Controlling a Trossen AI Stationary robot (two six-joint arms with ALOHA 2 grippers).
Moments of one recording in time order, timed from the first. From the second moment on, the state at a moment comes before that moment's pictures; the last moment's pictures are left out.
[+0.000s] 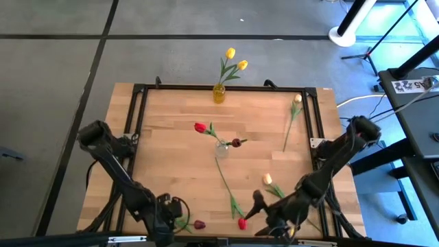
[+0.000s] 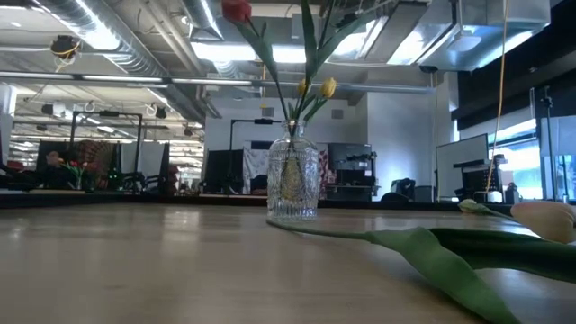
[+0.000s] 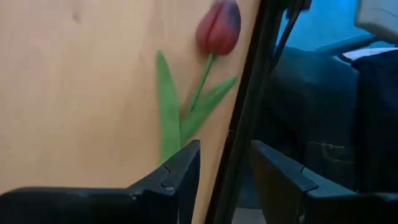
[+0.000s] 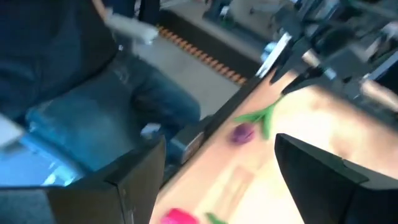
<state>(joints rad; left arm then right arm) -0.88 1.73 1.17 -0.52 -0.14 -1.21 0.80 1.57 1.10 0.03 0.23 -0.13</state>
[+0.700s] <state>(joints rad) -1.00 1.83 1.17 -0.47 -0.18 -1.20 0.81 1.97 1.23 -0.08 0.19 0.08</state>
